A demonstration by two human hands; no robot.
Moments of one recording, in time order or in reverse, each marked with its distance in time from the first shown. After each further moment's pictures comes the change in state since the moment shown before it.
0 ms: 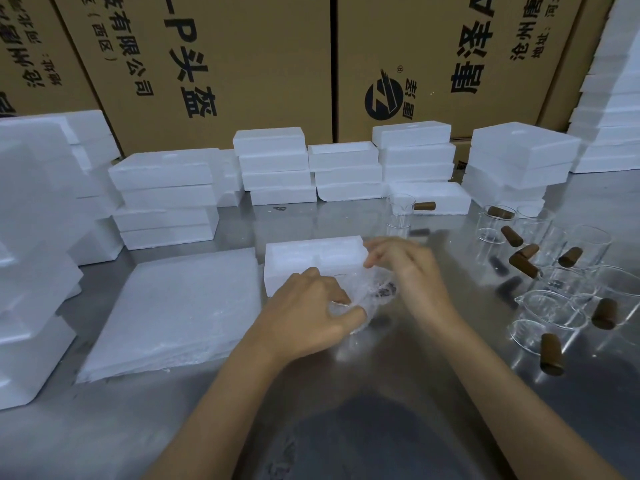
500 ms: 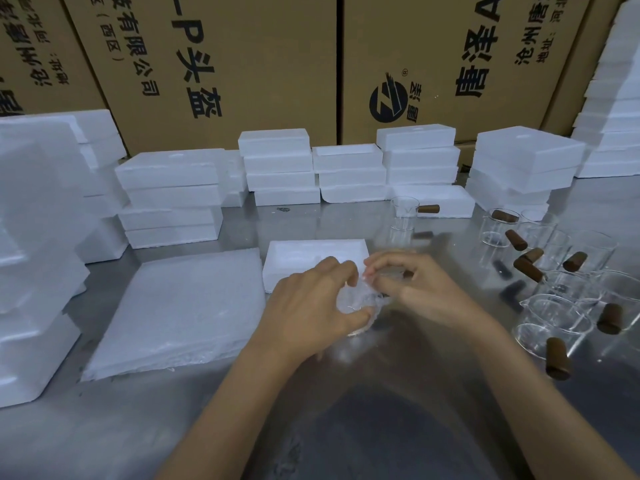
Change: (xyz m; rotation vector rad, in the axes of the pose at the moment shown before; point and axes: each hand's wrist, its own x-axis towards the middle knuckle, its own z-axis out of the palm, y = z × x) left_hand -0.003 0.006 -0.005 0.167 0.162 0.059; right_hand 0.005 0.007 -0.018 -0.136 -0.300 -0.020
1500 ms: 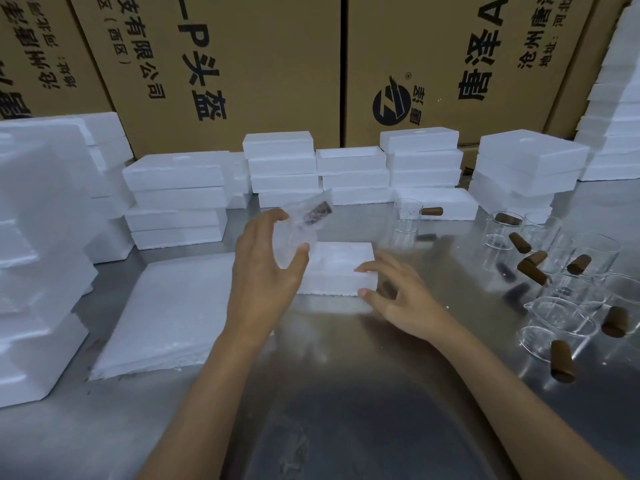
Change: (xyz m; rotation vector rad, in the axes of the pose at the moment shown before) left_hand 0.010 -0.050 -0.008 -0.418 0.515 -0.234; right_hand 0.004 0.035 0.022 -0.315 0.001 0.002
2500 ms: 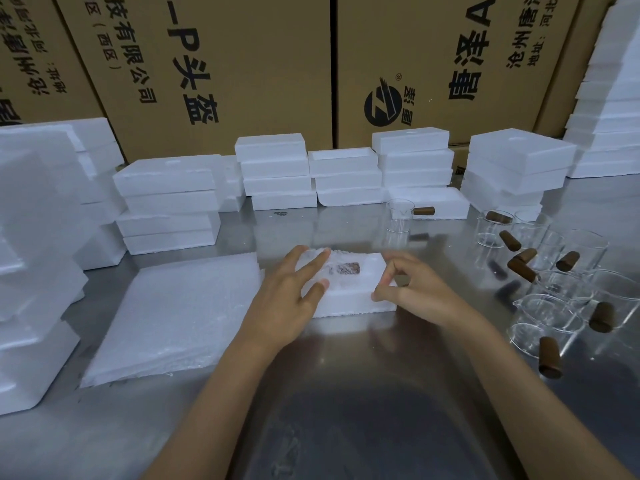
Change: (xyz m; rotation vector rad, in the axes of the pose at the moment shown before) left_hand -0.014 -0.018 0.029 0.190 -0.490 0.044; right_hand 0.007 0.010 -0.027 0.252 -0.035 0.209
